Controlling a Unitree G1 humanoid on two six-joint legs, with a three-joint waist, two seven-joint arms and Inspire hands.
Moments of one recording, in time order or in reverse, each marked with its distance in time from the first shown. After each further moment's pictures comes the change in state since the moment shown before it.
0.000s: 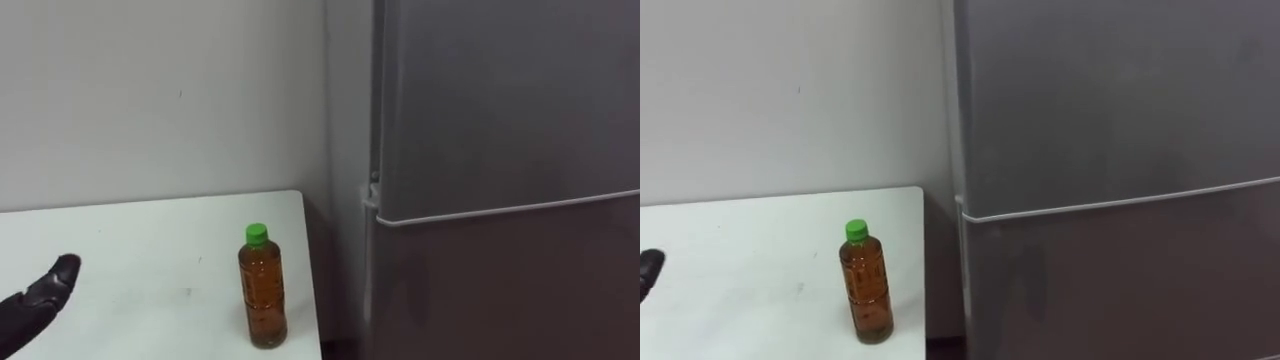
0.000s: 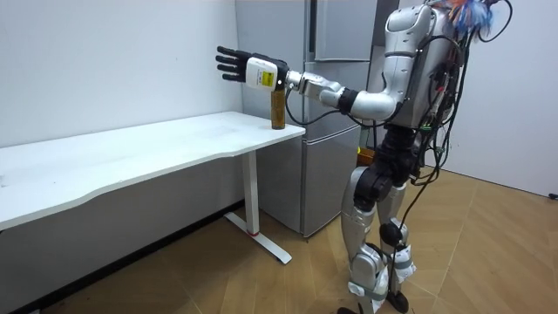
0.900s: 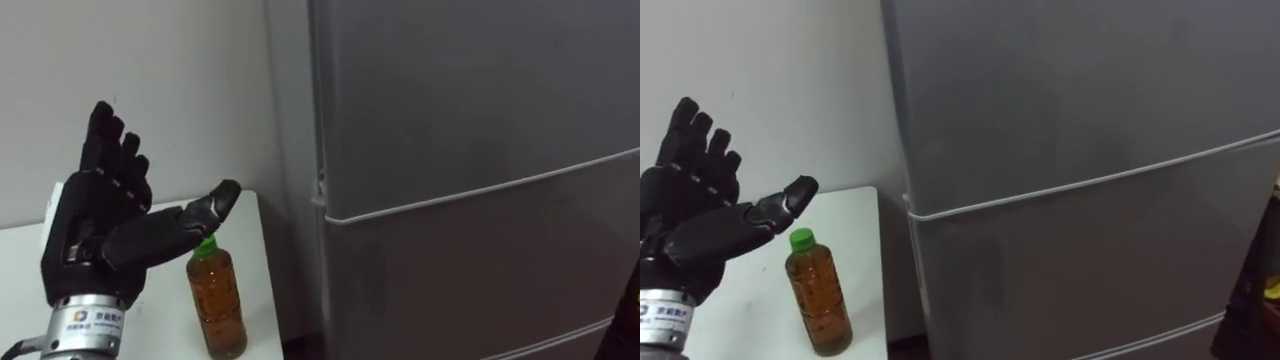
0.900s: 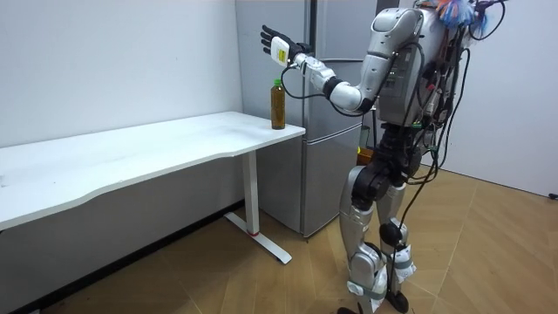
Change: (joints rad) left arm -0.232 -0.012 -0.187 -0.033 0.036 0.100 -0.225; right arm -0.069 -0.002 0.024 0.042 -0.006 0.027 0.024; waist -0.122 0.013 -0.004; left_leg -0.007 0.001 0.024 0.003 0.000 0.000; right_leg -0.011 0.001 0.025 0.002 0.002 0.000
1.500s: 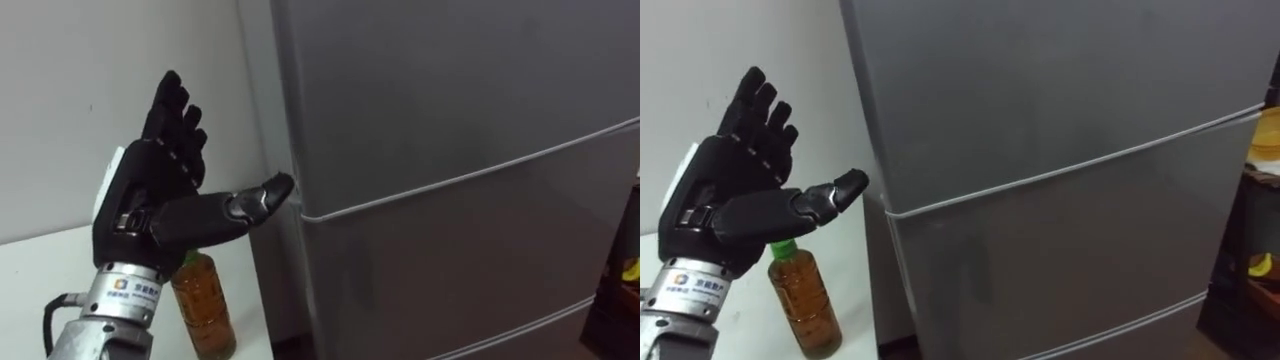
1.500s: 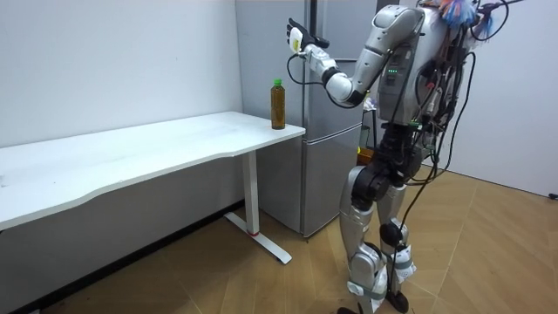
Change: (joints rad) left arm -0.116 0.016 -0.036 0.015 -0.001 0.079 -0.121; right arm -0.020 -0.012 -0.007 -0.007 0.007 0.020 -0.003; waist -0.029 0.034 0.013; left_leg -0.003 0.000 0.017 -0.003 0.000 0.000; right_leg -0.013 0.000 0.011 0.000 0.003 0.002
